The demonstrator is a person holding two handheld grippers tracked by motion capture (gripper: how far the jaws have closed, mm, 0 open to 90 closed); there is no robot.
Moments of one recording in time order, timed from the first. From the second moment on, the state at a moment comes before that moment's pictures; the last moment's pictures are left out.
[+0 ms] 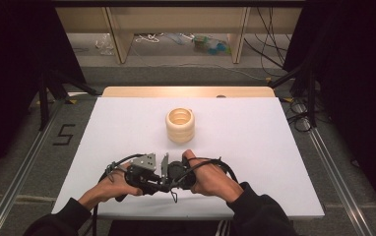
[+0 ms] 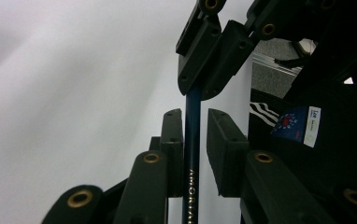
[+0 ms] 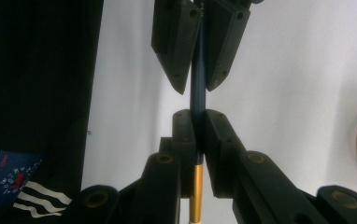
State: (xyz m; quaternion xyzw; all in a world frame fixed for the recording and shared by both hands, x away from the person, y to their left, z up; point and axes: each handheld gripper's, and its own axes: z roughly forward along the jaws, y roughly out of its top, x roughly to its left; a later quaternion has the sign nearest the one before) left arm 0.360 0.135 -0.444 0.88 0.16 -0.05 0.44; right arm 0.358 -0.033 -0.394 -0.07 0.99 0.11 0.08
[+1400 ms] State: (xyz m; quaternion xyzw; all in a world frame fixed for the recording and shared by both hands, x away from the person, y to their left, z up) left arm 0.371 0.151 -0.440 0.85 0.22 -0.01 0.48; right arm 0.363 -0.084 -0.357 0.04 0.95 0.26 0.15
